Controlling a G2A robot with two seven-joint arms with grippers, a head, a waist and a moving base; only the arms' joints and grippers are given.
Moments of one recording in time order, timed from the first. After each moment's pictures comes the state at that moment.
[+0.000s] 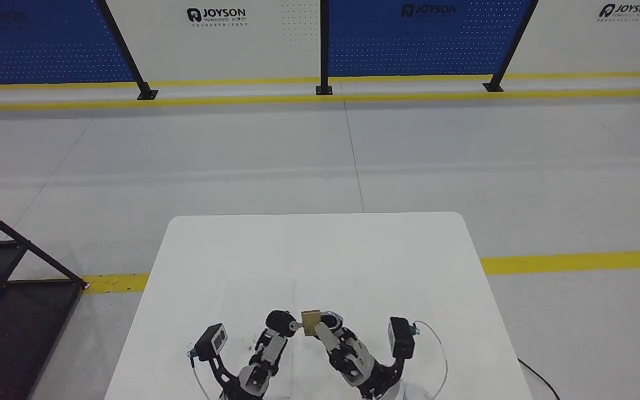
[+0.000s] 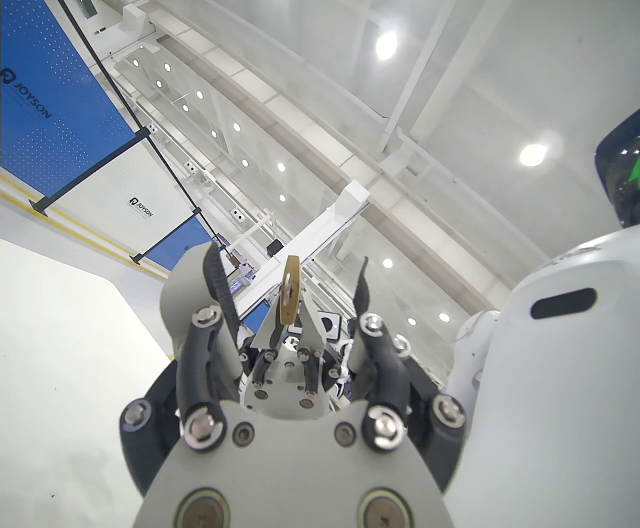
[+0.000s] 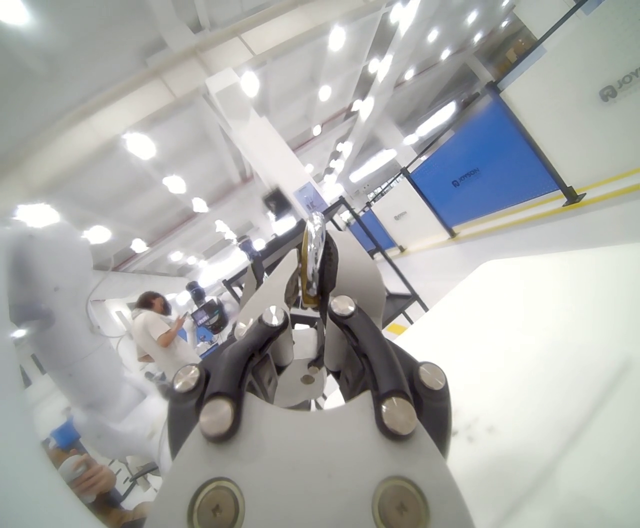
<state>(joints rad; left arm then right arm) 2.01 -1.16 -1.14 -1.72 0.56 -1.01 0.53 -1.76 -1.24 0.88 -1.64 -0.85 -0.80 -0.57</state>
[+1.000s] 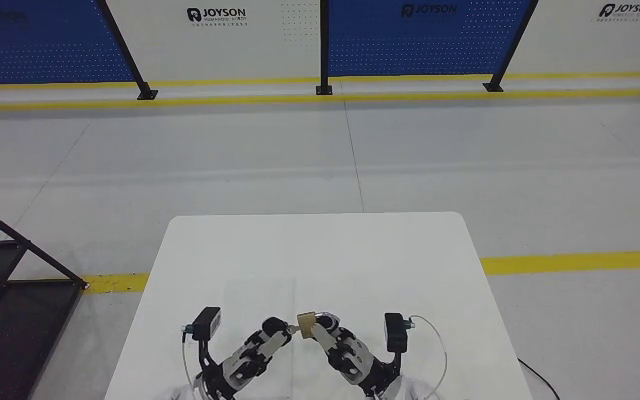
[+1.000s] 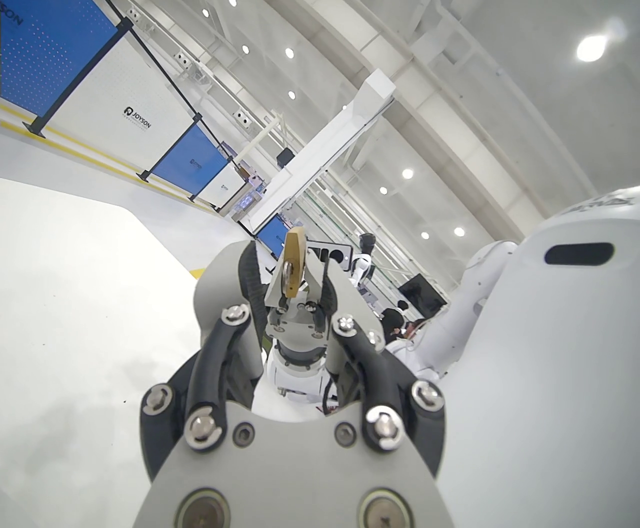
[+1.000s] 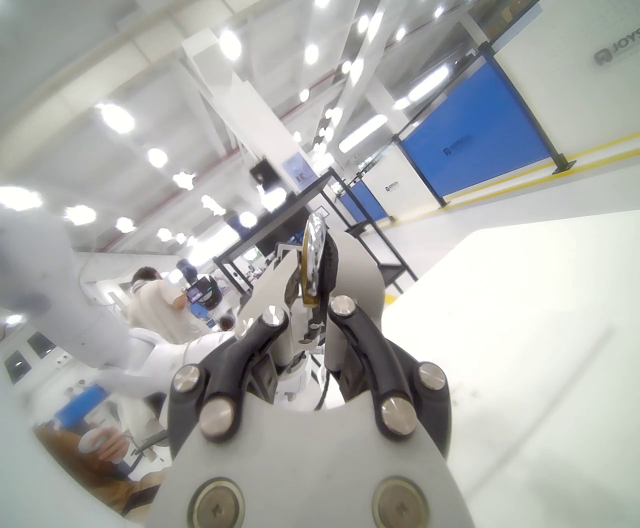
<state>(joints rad) 1.96 -0.94 -1.17 -1.75 0.35 -1.01 0.16 -1.77 -1.22 0.91 -1.67 -0.78 -0.77 -0.39</state>
